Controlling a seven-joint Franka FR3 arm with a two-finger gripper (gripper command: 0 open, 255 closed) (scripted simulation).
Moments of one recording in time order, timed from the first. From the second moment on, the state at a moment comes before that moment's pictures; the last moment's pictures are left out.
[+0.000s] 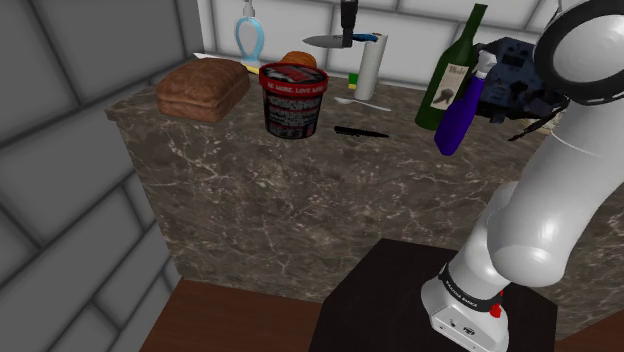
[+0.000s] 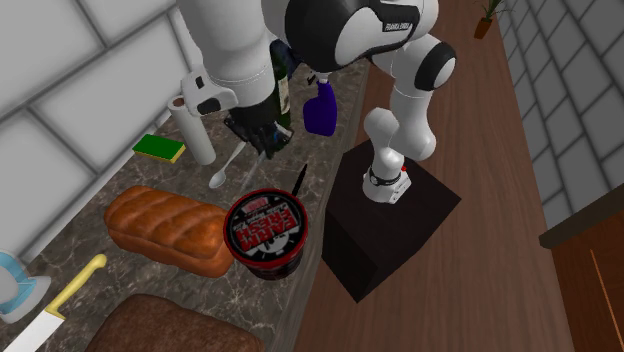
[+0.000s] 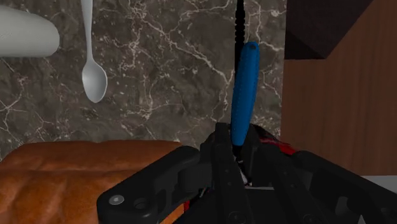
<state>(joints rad) 0.20 0.04 -0.12 -1.20 -0.09 1.14 -0.53</state>
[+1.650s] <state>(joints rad) 0.27 0.15 -0.07 -1.23 -0.06 1.28 -0.38</state>
